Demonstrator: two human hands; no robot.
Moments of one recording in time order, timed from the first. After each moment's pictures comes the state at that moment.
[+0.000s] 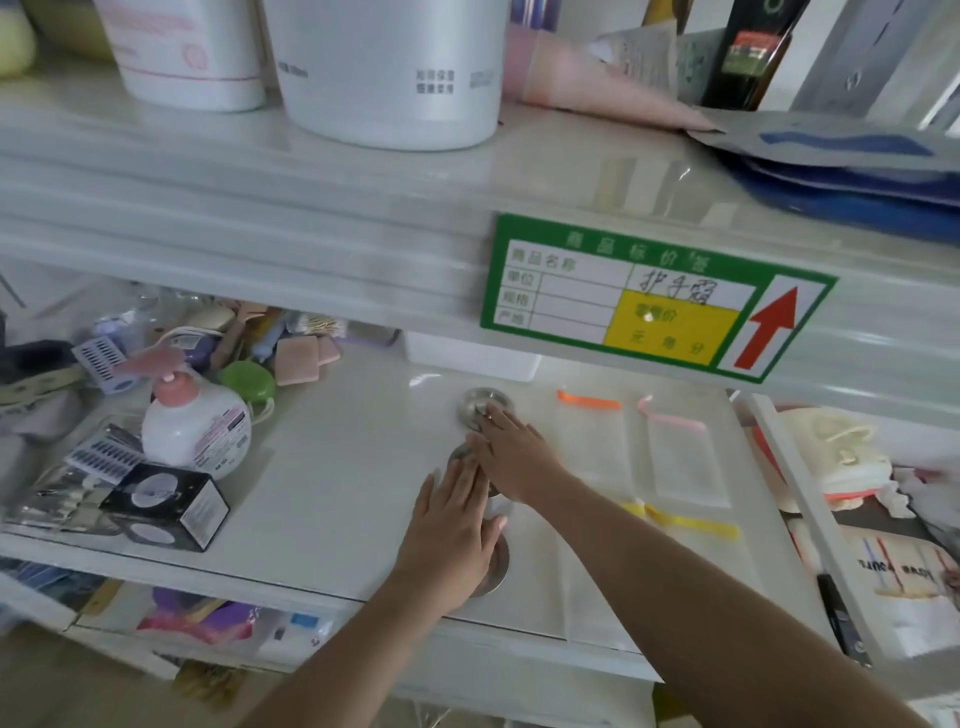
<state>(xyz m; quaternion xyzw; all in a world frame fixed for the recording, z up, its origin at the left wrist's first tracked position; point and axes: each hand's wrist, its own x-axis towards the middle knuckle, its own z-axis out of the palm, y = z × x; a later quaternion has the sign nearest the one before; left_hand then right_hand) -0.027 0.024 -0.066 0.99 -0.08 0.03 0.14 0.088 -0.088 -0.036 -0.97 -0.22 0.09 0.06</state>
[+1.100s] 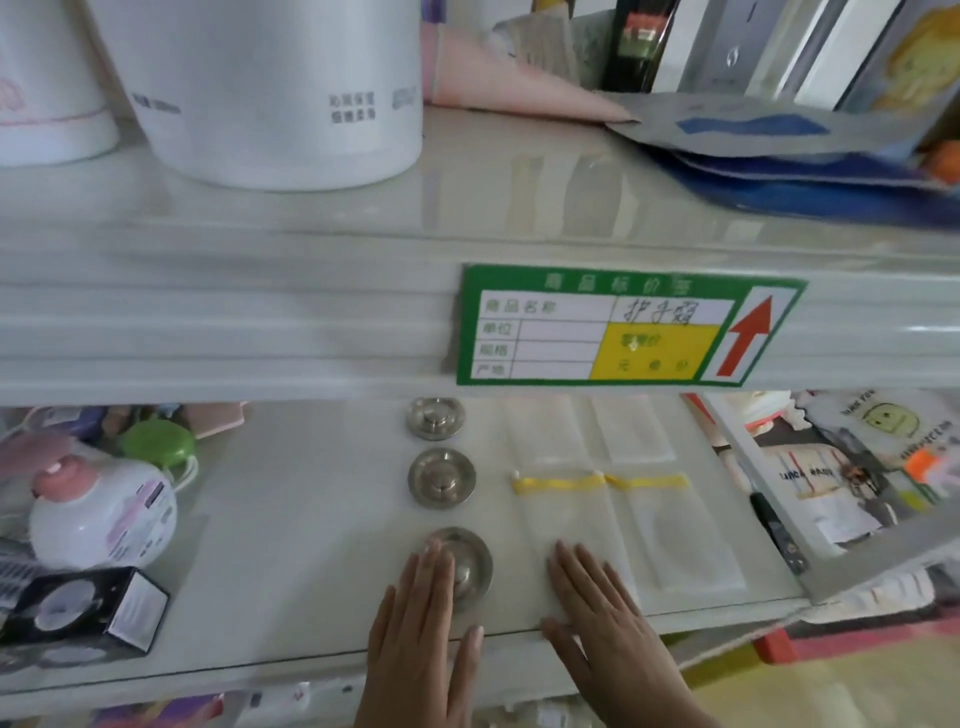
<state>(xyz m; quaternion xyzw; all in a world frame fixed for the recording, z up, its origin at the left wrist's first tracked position) -0.119 0.041 -0.062 0.93 -0.13 0.14 0.30 -0.119 -0.189 -0.075 -0.99 -0.10 0.01 0.06</state>
